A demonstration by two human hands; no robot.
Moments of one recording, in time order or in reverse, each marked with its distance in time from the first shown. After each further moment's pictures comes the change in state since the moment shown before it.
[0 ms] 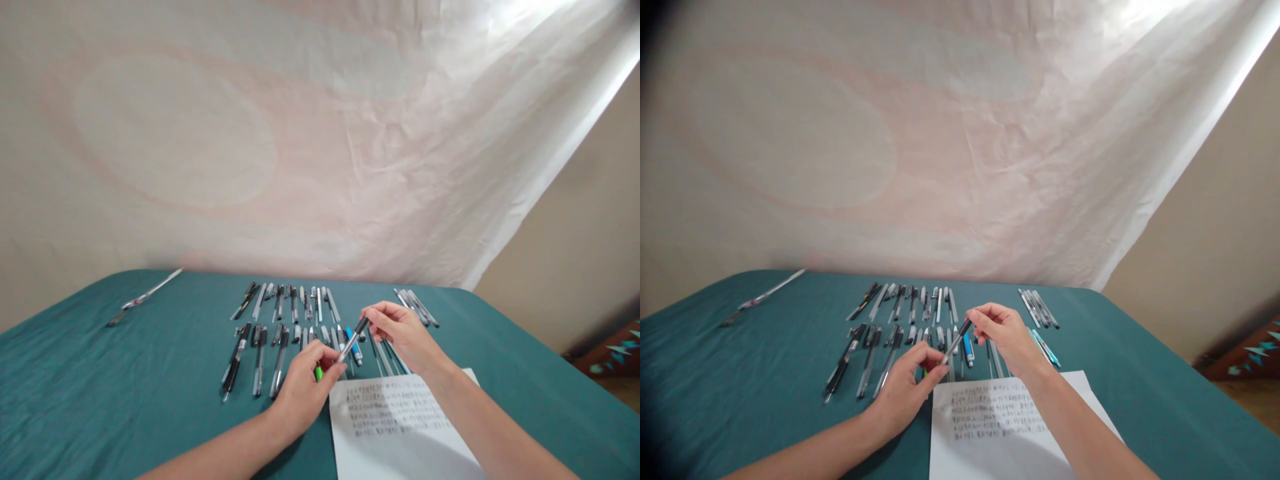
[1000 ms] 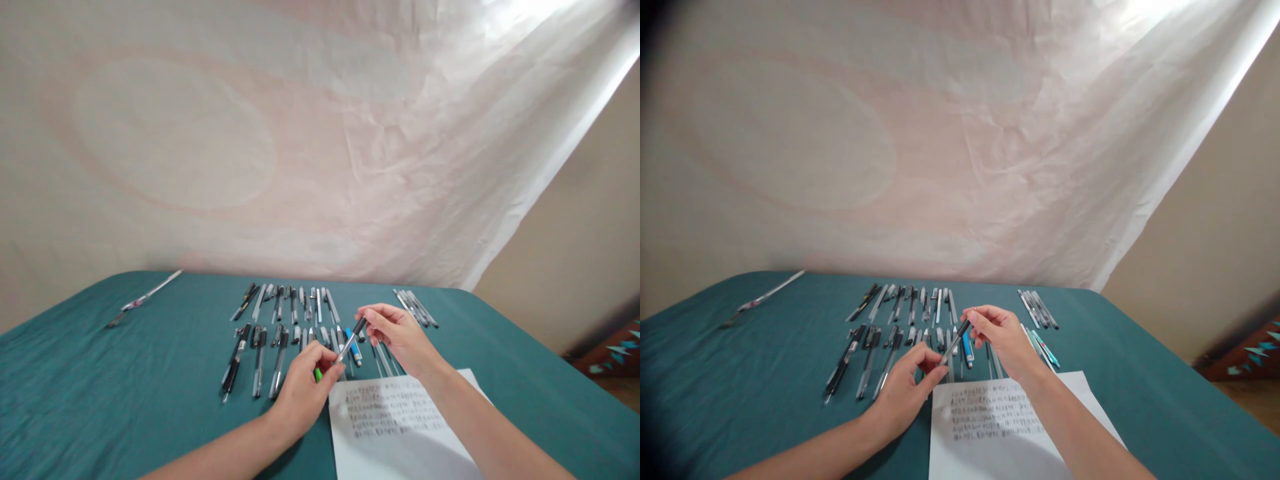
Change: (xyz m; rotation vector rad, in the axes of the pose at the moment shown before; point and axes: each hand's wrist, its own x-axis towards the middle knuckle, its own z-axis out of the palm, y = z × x) left_hand -0.001 0.001 0.002 -0.002 0.013 -0.037; right_hand -0.003 0.001 0.006 0.025 -0.003 -0.015
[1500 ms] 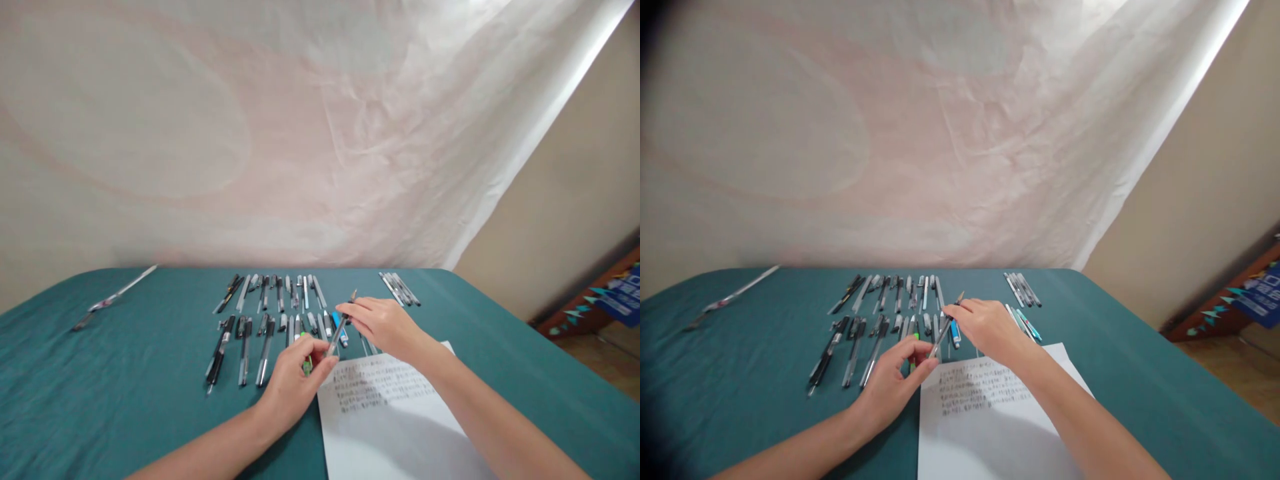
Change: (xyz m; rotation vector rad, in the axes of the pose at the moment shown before) left_hand -0.003 0.007 -0.002 0.072 -0.121 0.093; right_hand -0.011 -0.015 -0.020 -1.429 -0.252 -0.646
